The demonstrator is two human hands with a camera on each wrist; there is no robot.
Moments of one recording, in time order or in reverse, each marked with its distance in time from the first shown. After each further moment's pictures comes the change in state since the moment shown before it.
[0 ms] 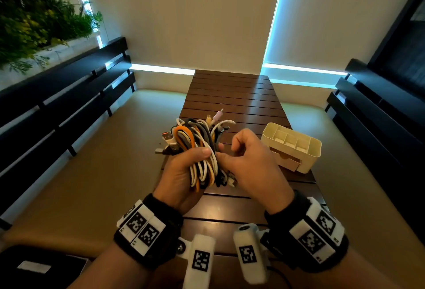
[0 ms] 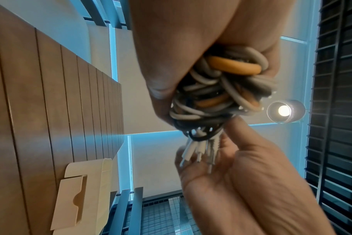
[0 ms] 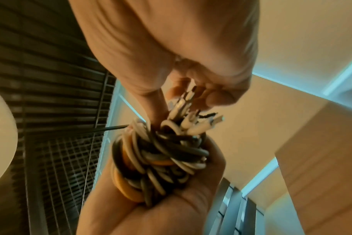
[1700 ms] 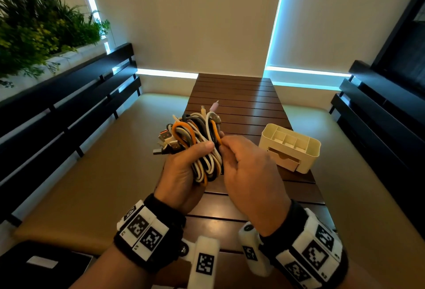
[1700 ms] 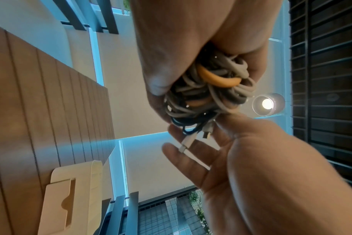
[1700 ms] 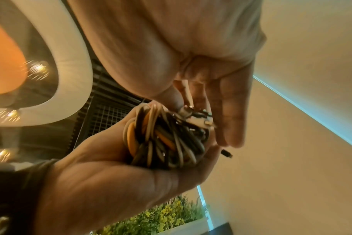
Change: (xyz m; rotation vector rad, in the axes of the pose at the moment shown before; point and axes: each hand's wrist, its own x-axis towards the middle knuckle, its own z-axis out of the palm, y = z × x) left_hand -0.016 -0.008 0.026 0.003 -0.012 0.114; right_hand -0.027 0.006 -0.003 -0.437 0.180 -0.410
